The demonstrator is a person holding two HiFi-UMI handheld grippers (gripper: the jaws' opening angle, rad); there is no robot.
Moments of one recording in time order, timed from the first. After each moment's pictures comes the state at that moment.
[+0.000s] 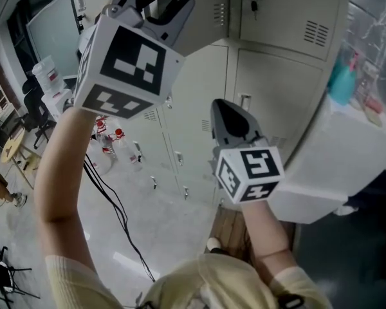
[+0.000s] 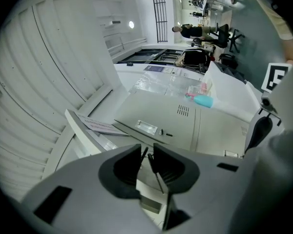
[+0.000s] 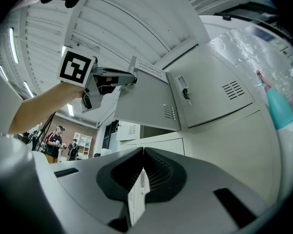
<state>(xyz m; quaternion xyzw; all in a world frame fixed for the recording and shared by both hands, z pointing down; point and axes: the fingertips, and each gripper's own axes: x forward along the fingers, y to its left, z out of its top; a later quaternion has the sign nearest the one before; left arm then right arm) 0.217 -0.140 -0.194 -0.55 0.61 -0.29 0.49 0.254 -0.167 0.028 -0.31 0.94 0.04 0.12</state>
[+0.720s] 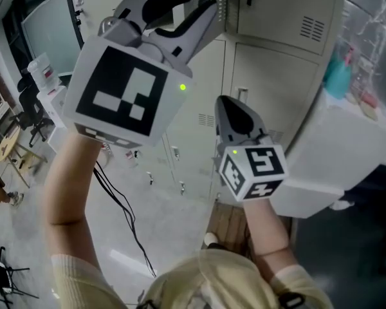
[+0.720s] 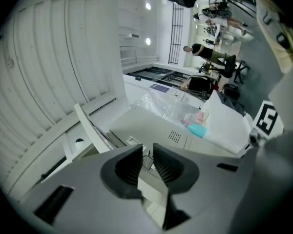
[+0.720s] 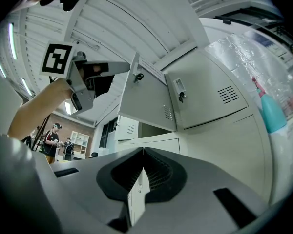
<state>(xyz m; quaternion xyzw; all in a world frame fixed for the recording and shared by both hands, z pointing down) 0.269 -0.099 -0.177 -0.65 0.57 -0.18 0.48 0.271 -0.158 0.030 -0.33 0.94 0.05 0.12</state>
